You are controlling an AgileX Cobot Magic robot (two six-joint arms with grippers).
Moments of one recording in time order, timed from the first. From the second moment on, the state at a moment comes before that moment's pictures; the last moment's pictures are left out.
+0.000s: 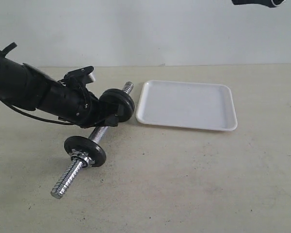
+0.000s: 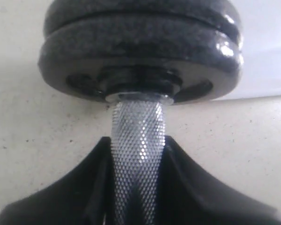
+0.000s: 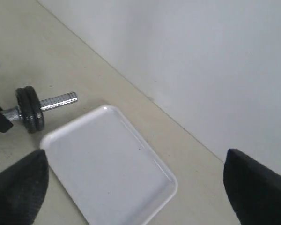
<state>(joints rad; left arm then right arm) -0.33 2.03 -1.13 -1.29 0.32 1.03 0.12 1.30 -1.32 0.54 0.73 -0.97</state>
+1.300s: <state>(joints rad) -0.32 1.98 -1.20 -1.37 0.33 1.07 0.12 1.11 -1.30 0.44 0.69 -0.84</state>
